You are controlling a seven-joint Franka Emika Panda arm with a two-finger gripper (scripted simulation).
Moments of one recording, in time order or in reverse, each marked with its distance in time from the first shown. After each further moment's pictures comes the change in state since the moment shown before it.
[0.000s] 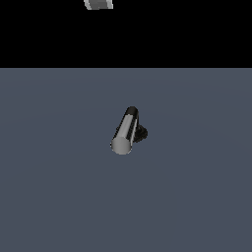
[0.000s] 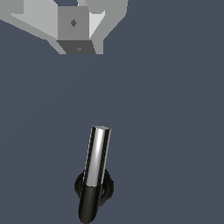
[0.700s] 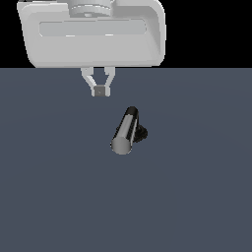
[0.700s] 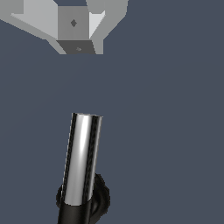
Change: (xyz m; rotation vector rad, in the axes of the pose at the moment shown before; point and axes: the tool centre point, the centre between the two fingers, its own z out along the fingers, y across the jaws) arm 0.040 -0.017 0.107 0.012 0.005 0.029
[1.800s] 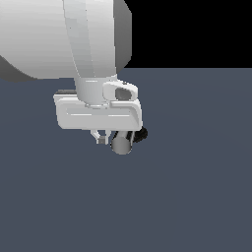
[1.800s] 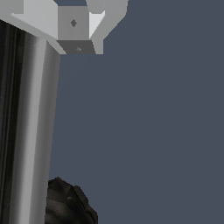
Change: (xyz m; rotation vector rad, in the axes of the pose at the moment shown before) arm 0.057 -0.022 0.137 0.016 0.006 0.037
